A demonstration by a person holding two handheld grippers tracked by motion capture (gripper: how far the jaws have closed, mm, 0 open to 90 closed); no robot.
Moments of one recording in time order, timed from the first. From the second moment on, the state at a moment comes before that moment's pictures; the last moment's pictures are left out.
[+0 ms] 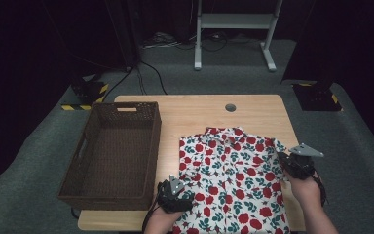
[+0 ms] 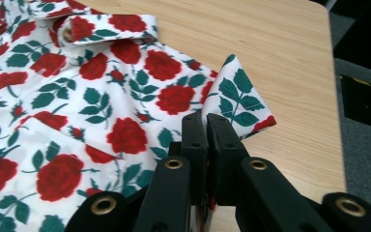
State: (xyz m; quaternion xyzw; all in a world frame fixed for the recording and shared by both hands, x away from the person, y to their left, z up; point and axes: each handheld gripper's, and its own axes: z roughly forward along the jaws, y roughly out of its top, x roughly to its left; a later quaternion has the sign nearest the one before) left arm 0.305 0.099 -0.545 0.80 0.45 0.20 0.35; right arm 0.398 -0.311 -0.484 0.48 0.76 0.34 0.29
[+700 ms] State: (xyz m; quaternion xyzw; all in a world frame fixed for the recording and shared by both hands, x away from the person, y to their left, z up) left arm 0.304 0.098 -0.545 0.80 0.45 0.20 0.35; right arm 0.405 -0.267 -0.488 0.44 0.79 0.34 0.27
